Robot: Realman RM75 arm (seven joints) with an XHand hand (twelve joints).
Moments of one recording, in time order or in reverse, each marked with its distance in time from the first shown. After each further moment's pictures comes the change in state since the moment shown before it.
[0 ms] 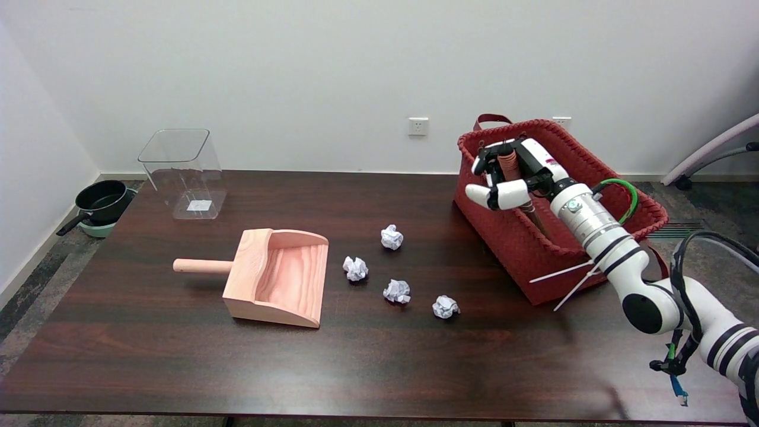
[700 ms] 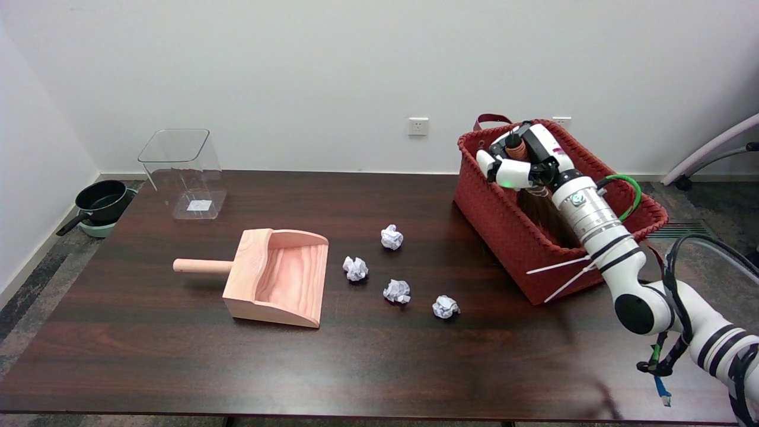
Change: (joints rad) arm 0.020 -0.022 -0.025 0.013 0.056 -0.125 -0.020
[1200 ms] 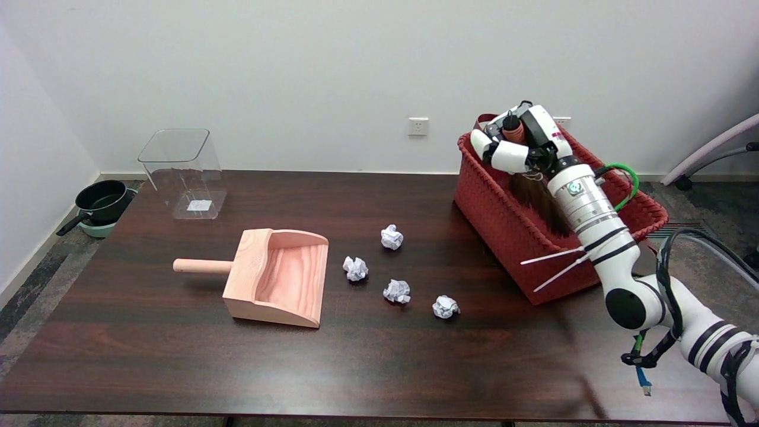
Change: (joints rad) arm 0.022 -0.019 -0.005 -0.049 0.015 -0.052 -0.033
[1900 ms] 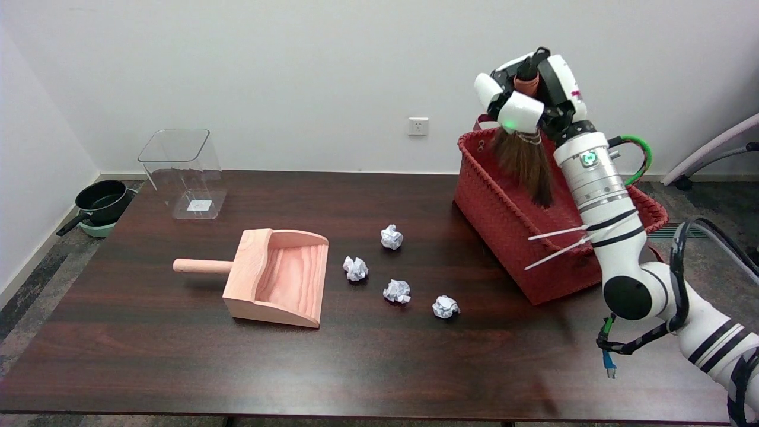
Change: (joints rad) arm -0.030 -0.027 0.077 -0.234 0.083 -0.014 -0.051
